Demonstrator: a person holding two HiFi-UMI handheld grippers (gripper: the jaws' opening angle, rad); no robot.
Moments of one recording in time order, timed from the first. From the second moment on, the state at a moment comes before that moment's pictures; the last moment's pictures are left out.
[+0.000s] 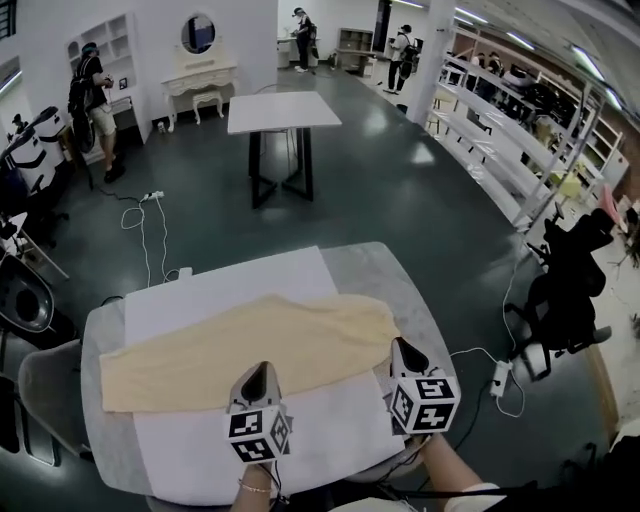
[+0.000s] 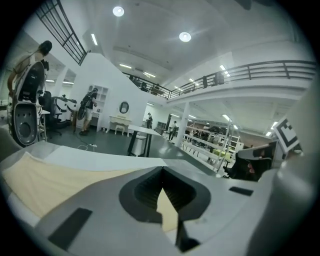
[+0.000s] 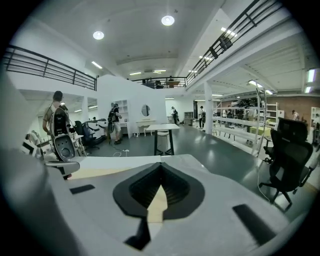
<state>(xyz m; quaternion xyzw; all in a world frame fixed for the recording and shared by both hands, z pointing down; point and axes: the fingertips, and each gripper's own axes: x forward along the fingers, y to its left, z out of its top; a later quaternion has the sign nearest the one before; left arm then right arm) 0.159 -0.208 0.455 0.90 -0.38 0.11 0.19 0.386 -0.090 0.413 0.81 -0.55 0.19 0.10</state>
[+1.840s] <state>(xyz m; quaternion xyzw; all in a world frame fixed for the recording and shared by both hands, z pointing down) 0.226 -0.232 0.603 0.85 -0.46 0.20 0.17 0.539 -0.166 0.696 0.72 -0.55 0.36 0.23</state>
